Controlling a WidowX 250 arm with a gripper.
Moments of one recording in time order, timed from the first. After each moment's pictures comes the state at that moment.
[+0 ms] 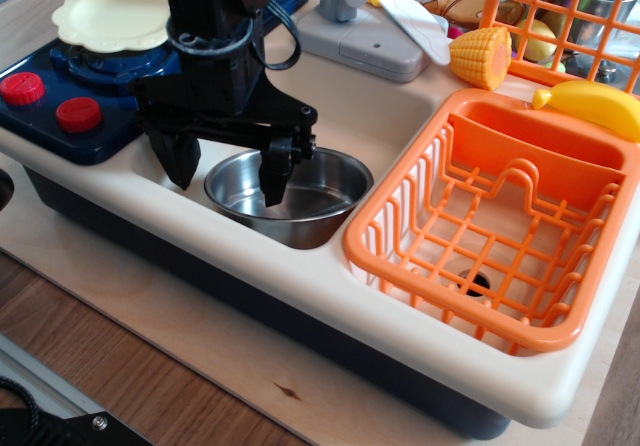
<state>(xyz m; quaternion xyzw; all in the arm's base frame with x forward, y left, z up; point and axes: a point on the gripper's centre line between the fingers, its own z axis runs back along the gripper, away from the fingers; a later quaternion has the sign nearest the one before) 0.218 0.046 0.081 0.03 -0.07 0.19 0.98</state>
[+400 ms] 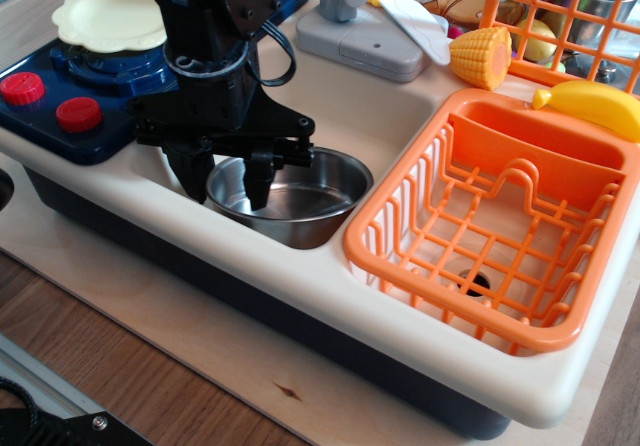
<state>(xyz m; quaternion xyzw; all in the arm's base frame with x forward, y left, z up) 0.218 0.044 0.076 0.03 -0.08 0.21 0.97</state>
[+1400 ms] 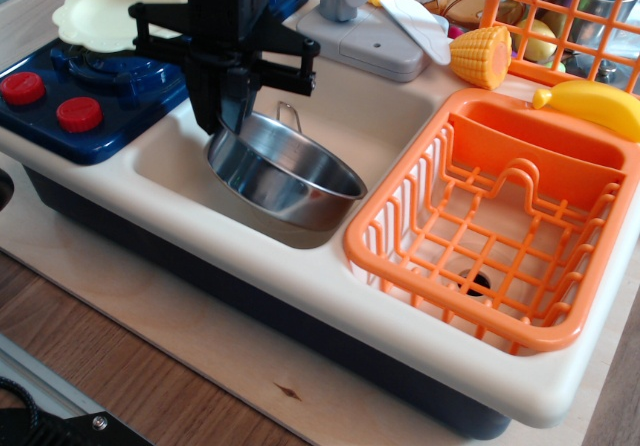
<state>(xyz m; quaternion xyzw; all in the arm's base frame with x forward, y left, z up) 0.237 0.052 0.117 0.06 -0.02 0.16 0.99</state>
